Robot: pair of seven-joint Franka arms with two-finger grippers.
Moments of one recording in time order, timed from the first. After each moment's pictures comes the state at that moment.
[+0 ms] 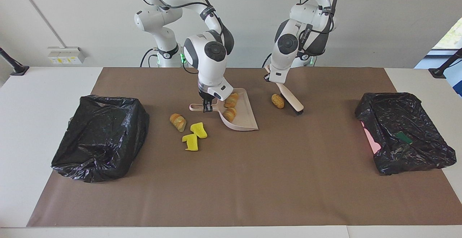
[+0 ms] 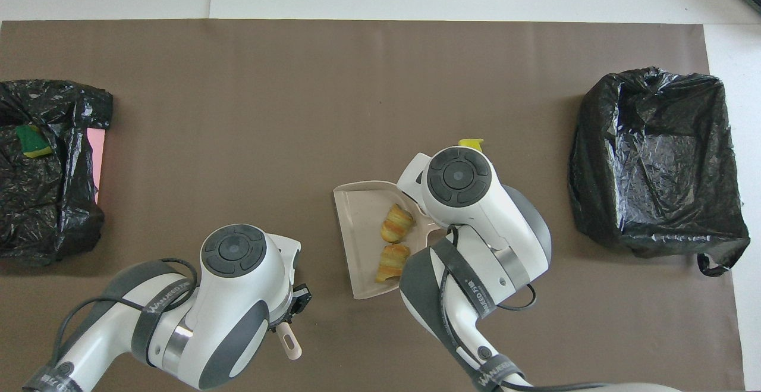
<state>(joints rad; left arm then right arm) -0.53 -0.13 -0.08 -2.37 -0.20 1.88 -0.97 0.62 0.21 -0.12 -1.93 -0.10 1.99 -1.16</state>
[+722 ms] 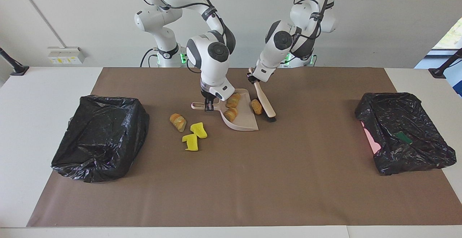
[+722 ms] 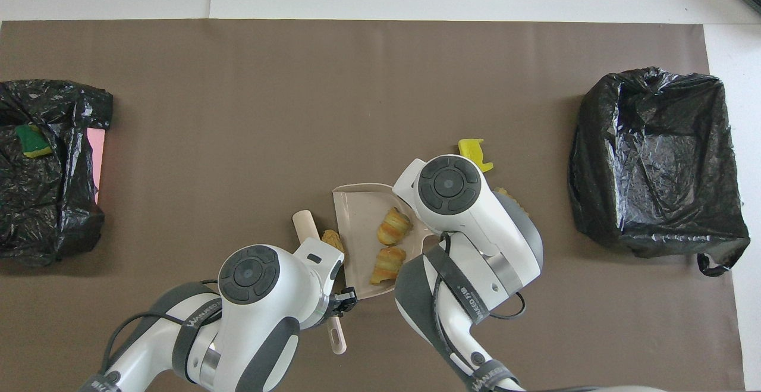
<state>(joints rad) -0.64 -0.08 -0.09 -2.38 -0.39 2.16 -0.67 0.63 0.21 -0.11 -1.95 -0.11 1.99 -1.10</state>
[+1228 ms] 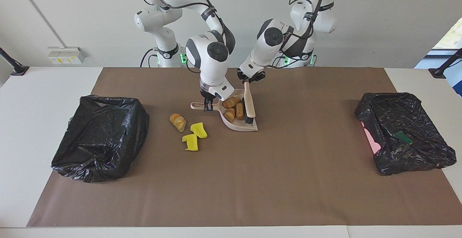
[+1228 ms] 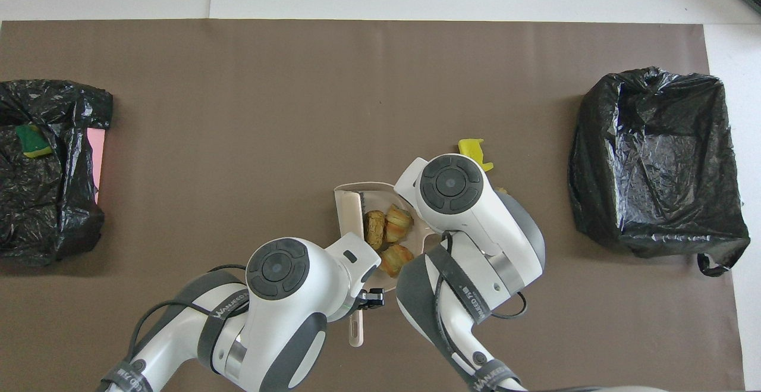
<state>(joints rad) -0.68 -0.01 -0.08 -2.24 -0.39 2.15 -0.49 0.63 0.20 -0.12 -1.95 -0.11 1.99 -1.09</state>
